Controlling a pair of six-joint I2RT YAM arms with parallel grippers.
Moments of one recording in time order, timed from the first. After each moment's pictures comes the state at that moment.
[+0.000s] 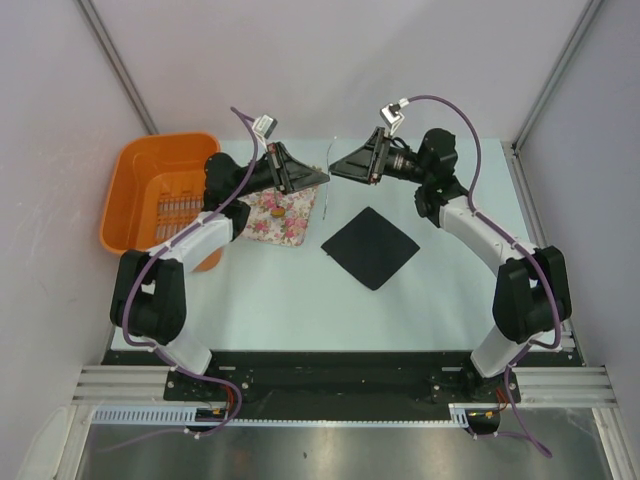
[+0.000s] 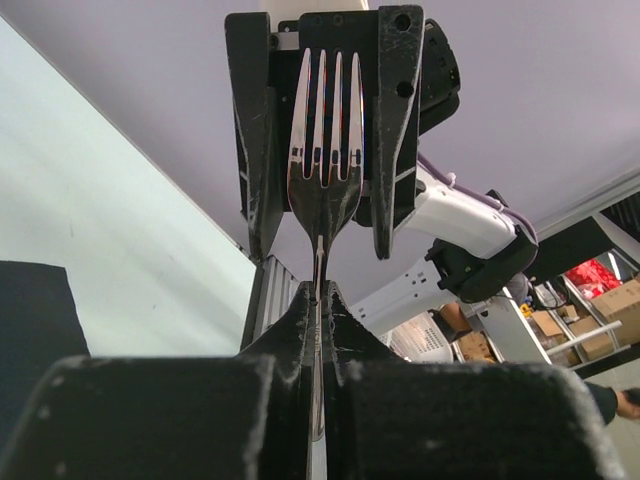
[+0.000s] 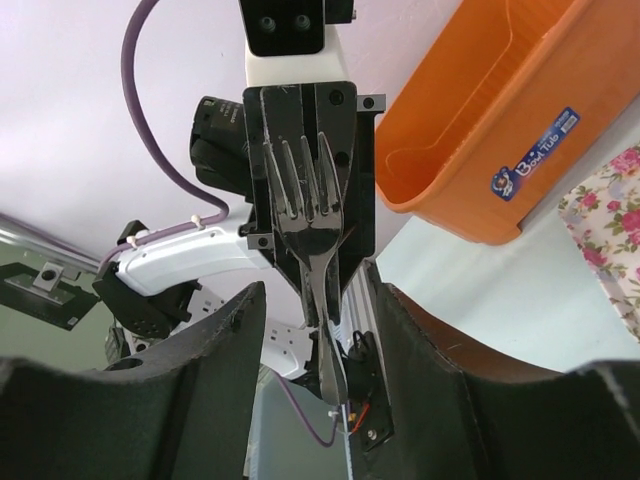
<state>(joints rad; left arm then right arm) -0.29 1.62 1.10 0.90 1.03 -1.30 0.38 1.65 1.31 0.53 -0.92 1.11</state>
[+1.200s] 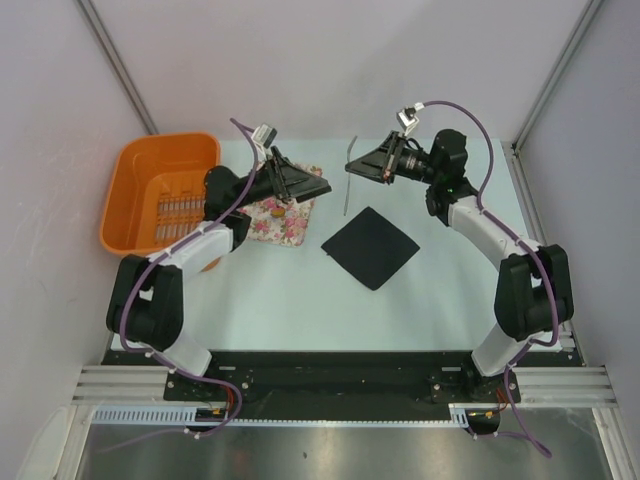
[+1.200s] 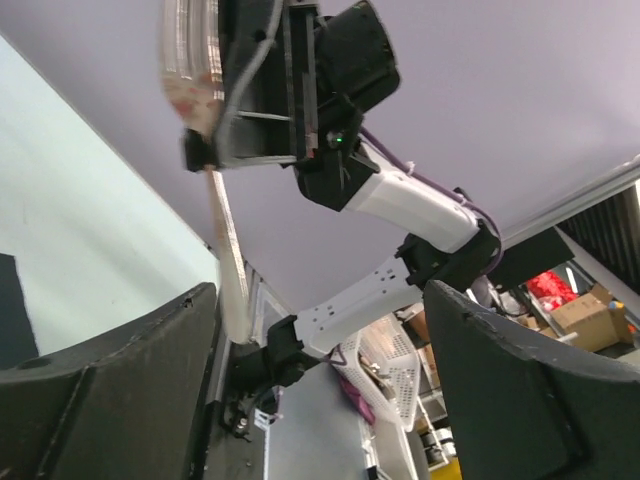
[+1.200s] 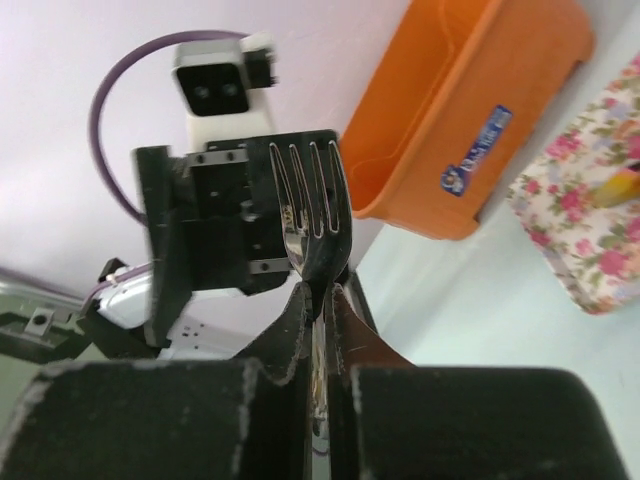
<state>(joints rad) -0.32 1.58 1.01 0.99 1.00 -1.39 0.31 1.66 1.28 0.50 -0.92 1.12</state>
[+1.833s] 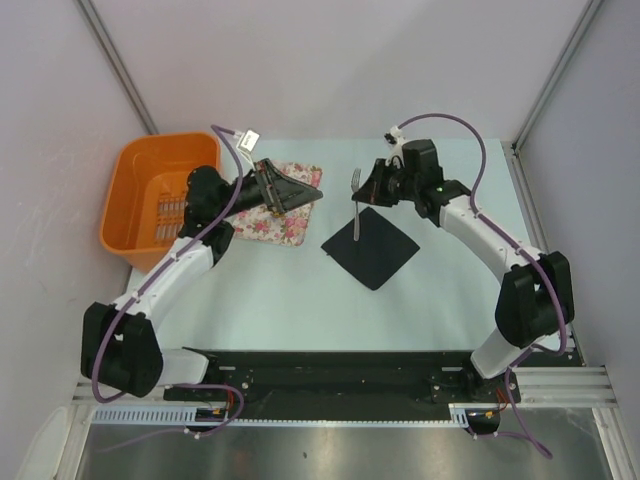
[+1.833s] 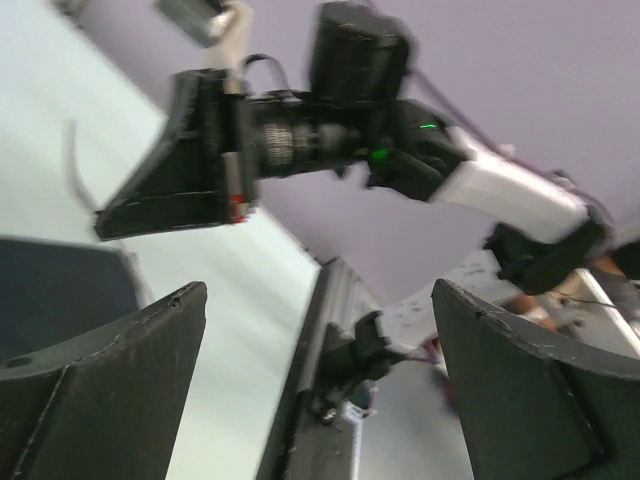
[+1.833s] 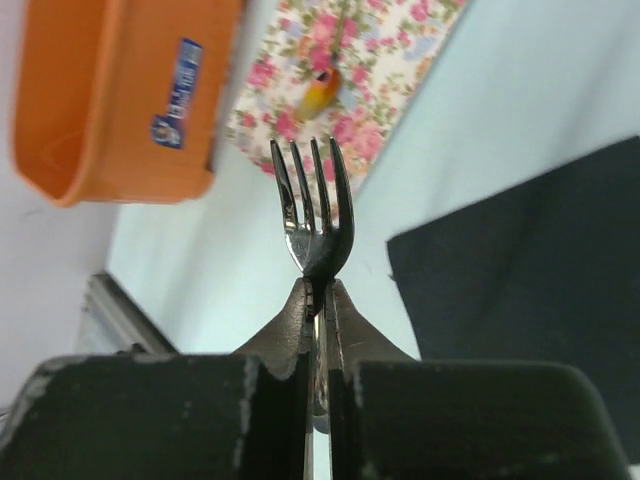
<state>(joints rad) -0.31 1.32 0.96 0.62 0.92 -1.02 0.40 1.62 1.35 -0.23 -0.43 0.52</state>
